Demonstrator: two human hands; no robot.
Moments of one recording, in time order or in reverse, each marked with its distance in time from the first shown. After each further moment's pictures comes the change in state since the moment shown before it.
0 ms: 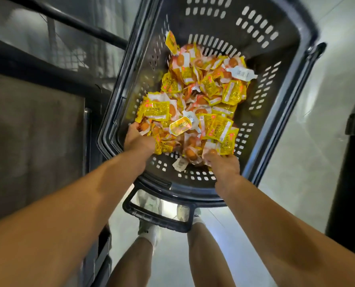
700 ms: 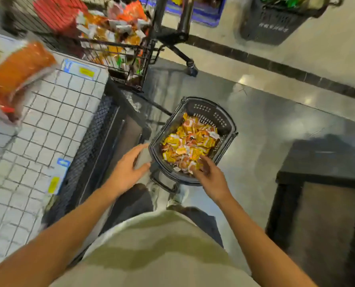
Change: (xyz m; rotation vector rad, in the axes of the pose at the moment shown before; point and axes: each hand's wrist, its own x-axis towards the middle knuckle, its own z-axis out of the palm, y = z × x) left_hand -0.420 0.044 -0.262 0.225 -0.045 0.660; right_hand -0.371 -0.108 -0.203 -0.633 -0.470 -0.771
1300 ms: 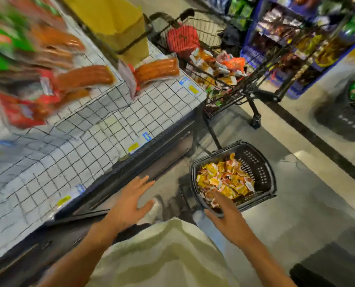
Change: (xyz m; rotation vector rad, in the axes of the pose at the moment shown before) left_hand -0.203 -0.059 0.008 0.019 0.287 -0.192; right_hand -0.064 -0.044 0.000 -0.606 -0.501 -0.482
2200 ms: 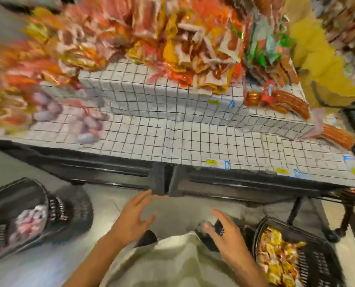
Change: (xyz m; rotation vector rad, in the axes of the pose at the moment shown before) left_hand -0.361 -0.240 0.051 -0.363 0.625 -0.383; right_hand -0.053 -0.206 0.295 -0.422 -0.340 -0.312
